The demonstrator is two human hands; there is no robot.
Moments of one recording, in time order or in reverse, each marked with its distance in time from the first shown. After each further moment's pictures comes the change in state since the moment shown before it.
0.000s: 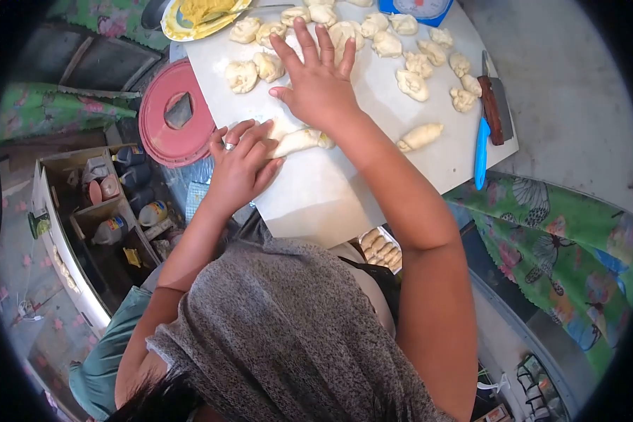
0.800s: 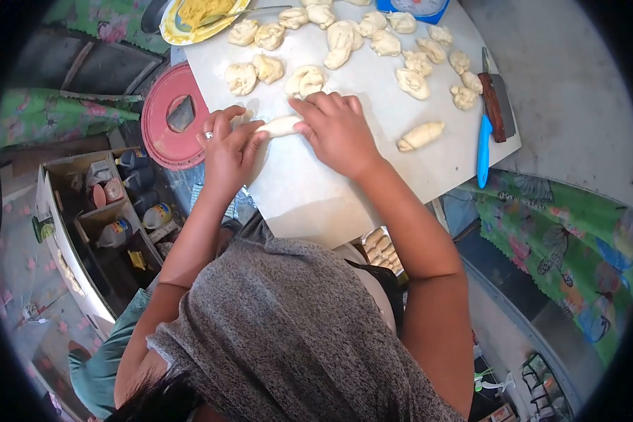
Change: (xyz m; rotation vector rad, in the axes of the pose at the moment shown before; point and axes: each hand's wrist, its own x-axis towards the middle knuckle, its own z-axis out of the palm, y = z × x) left_hand 0.011 -0.016 0.004 0.010 0.118 -0.198; right_hand -0.063 0.006 -0.009 0.399 0.014 -0.066
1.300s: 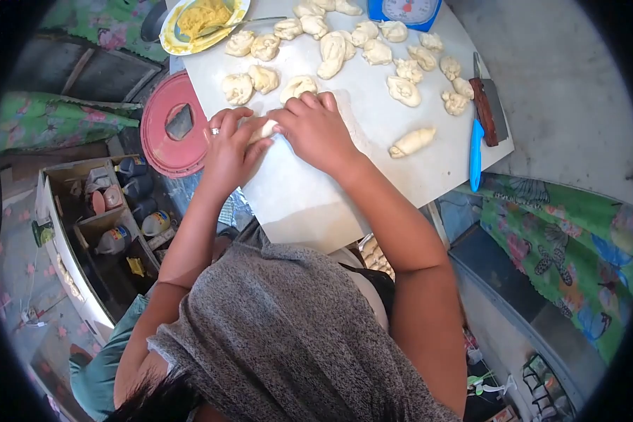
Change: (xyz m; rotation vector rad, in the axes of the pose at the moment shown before) left_hand 0.018 0.001 0.000 -0.028 -0.062 0.064; right_hand 0.023 -0.009 0.006 -0.040 -0.075 -0.082
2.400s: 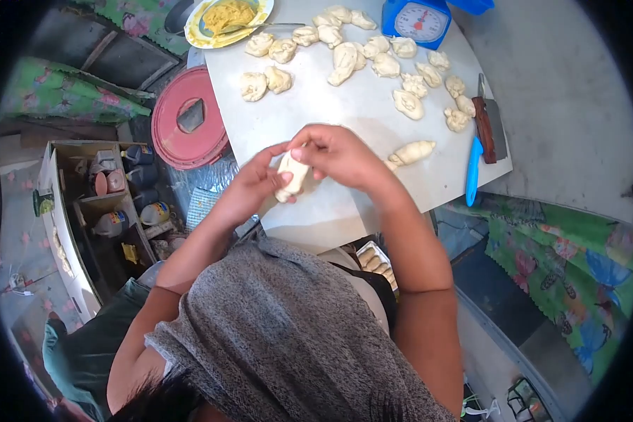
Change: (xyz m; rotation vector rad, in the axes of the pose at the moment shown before) left_hand -0.030 0.059 -0.020 -1.389 -0.414 -0.628; right_hand -0.025 0.002 -0.048 1.280 -0.519 0.555
